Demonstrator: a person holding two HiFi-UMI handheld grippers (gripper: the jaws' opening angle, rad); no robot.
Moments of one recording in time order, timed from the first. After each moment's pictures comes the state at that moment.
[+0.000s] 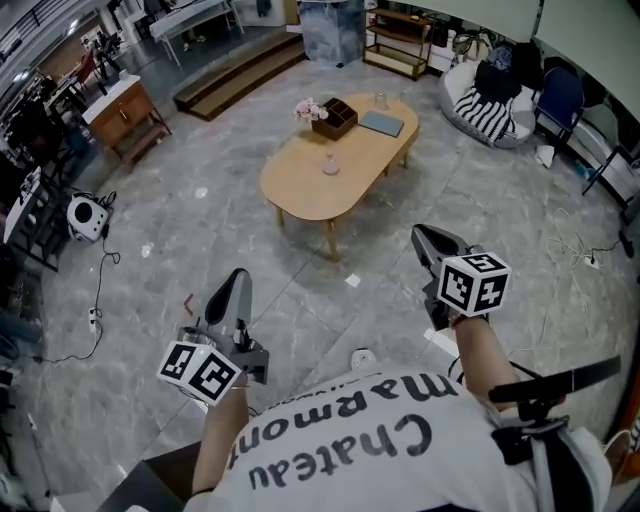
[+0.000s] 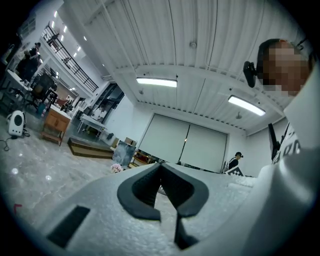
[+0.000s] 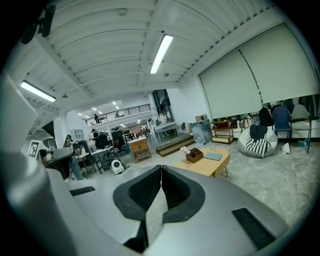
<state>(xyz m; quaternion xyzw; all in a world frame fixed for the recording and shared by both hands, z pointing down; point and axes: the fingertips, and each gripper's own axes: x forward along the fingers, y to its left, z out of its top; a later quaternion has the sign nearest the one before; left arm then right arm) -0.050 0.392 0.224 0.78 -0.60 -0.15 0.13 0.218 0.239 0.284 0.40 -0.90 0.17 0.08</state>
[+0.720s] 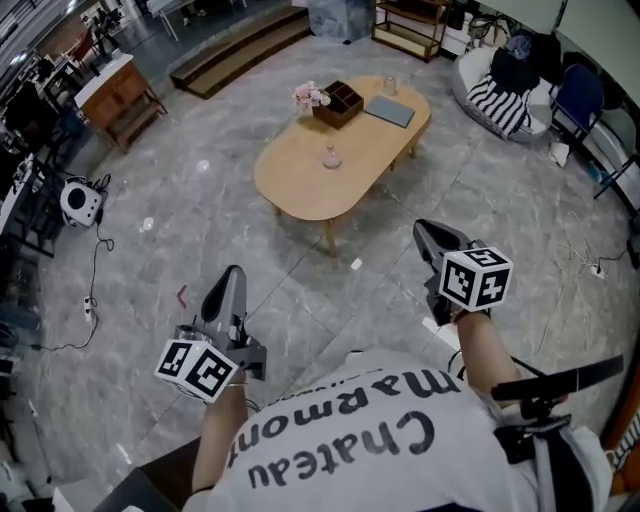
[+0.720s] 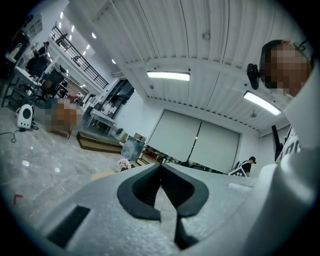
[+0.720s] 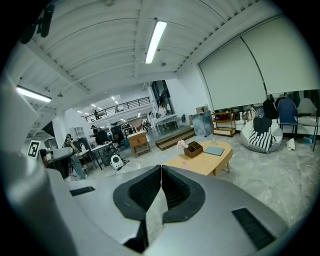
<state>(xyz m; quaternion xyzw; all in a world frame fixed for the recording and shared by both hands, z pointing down) -0.063 0.285 0.264 0.74 -0.63 -0.14 0.17 0.212 0.123 0.330 0.38 -0.90 0.20 0.12</state>
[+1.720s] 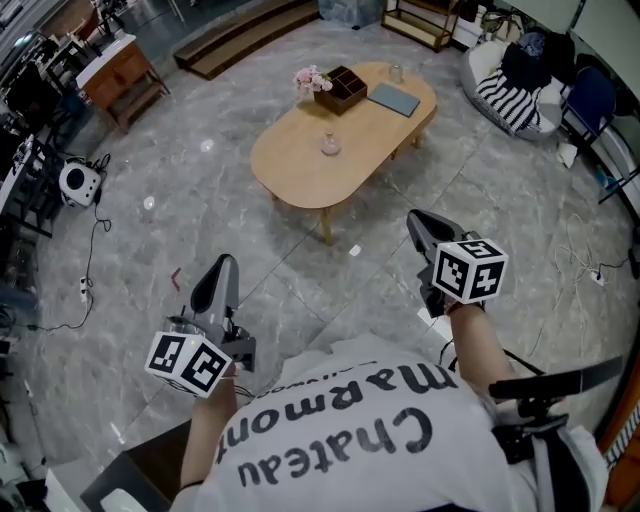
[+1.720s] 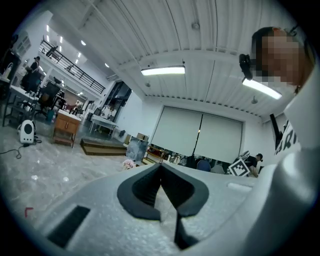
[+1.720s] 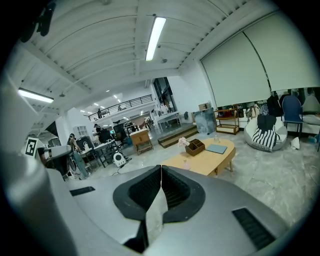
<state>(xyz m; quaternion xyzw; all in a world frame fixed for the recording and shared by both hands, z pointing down) -0.044 0.271 0.267 0.74 -0.66 -0.09 0.15 0.215 0.098 0.347 0.36 -0.90 0.21 0.13</state>
